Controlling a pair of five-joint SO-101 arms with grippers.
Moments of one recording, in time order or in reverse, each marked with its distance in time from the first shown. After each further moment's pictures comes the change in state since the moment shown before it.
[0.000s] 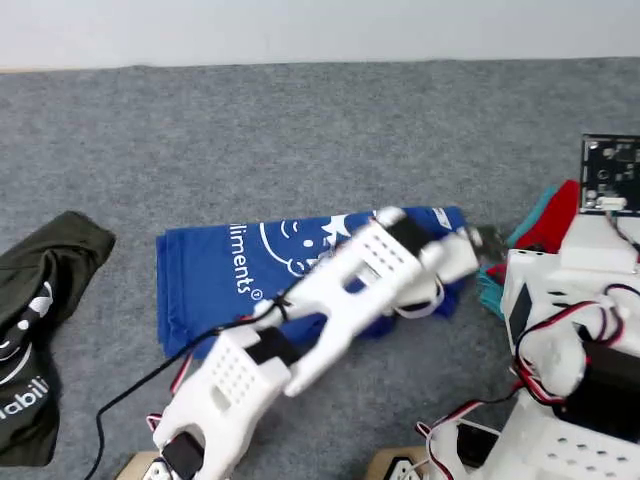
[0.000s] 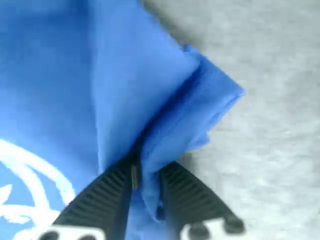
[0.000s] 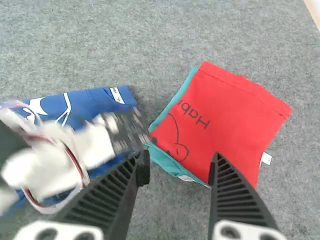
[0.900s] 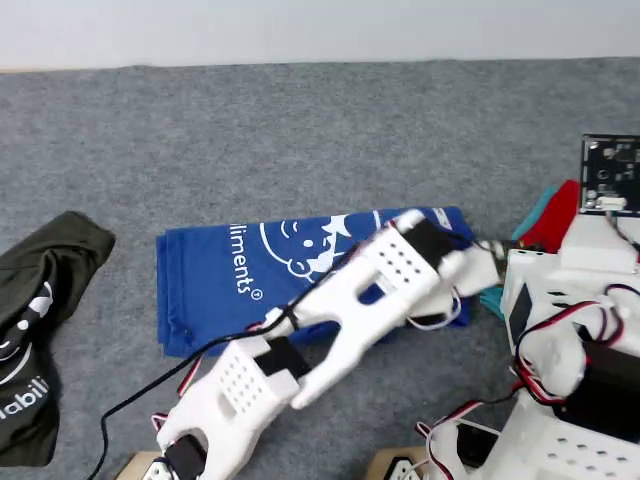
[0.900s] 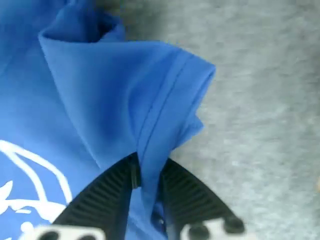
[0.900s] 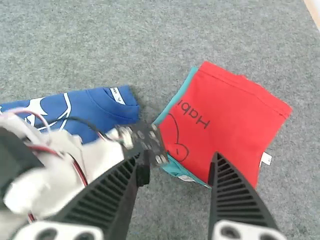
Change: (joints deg) left arm 6.0 0.0 -6.6 9.8 -0.7; right arm 0.0 0.0 0.0 0.0 0.0
